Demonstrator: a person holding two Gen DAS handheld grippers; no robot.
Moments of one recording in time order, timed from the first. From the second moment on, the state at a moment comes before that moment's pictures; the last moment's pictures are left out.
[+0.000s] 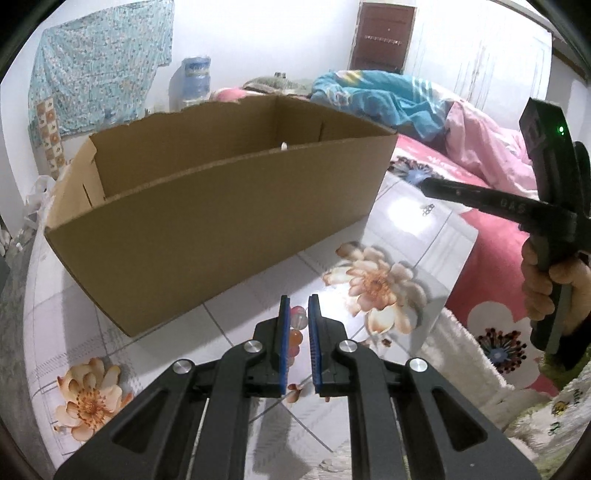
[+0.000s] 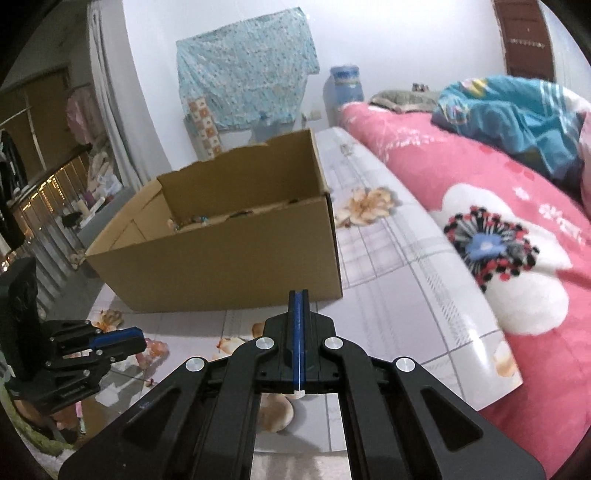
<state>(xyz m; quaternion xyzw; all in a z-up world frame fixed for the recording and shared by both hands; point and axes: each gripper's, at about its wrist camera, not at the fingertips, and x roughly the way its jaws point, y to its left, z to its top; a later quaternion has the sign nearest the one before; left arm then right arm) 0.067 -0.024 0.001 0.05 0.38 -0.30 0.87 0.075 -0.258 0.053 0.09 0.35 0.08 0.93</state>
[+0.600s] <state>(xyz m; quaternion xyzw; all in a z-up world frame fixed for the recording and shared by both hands) 0.122 -0.008 0.118 -0.05 0.29 -0.38 0.88 0.154 -0.223 0.142 0.10 0.29 0.22 0.93</state>
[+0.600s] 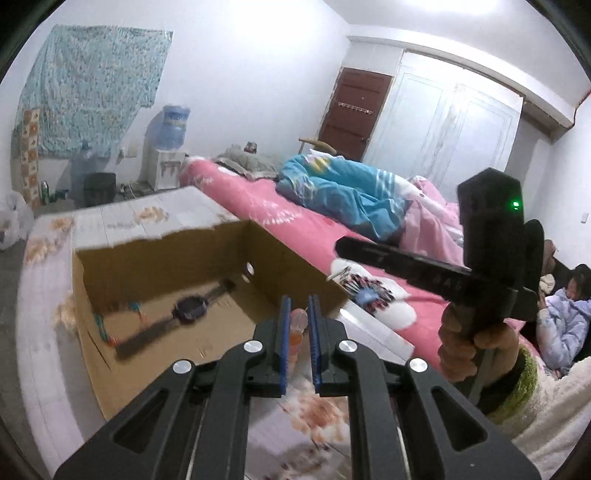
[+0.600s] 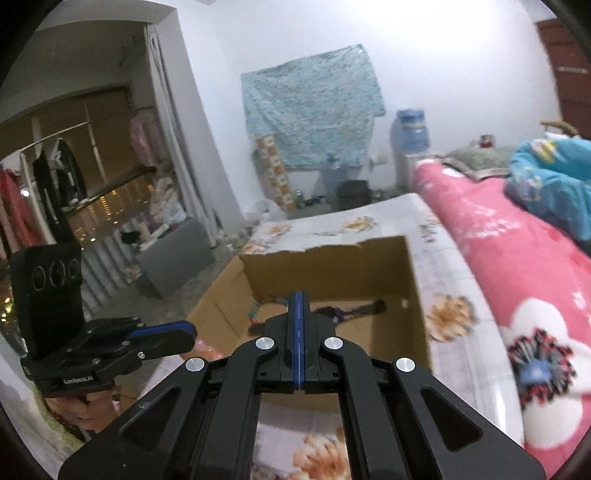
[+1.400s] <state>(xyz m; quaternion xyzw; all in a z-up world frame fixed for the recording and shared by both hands) 0.205 0.020 0.070 -0.04 0.42 -0.25 0.87 0.187 -0.234 0.104 0.09 0.38 0.17 0.91</state>
